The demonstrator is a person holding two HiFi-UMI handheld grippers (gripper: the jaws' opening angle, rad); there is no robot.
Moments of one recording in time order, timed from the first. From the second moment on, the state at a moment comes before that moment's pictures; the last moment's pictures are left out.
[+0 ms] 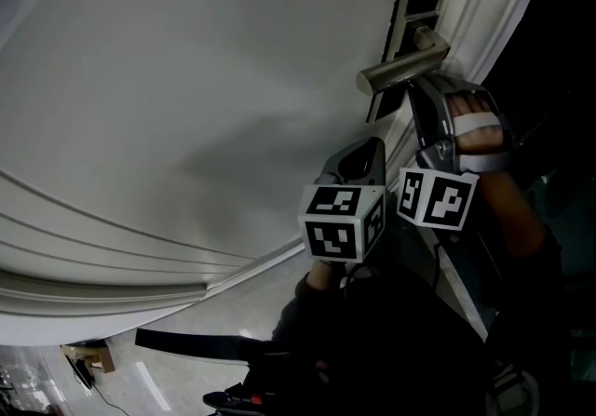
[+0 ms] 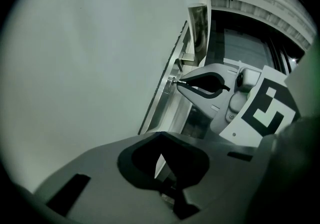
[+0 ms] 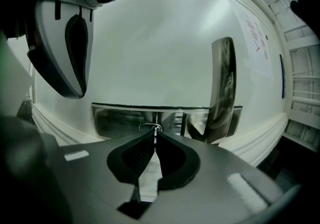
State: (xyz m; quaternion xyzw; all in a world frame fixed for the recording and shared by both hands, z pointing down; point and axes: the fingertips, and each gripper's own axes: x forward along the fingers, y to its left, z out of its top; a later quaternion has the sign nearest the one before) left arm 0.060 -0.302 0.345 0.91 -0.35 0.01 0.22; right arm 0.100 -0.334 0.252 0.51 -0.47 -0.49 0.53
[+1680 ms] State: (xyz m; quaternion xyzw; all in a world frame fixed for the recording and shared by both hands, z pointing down) left arm 0.045 -0.304 0.378 0.89 -0.40 0.04 0.23; right arm 0.147 -0.274 0.309 0.69 -0.70 -0.11 0.12
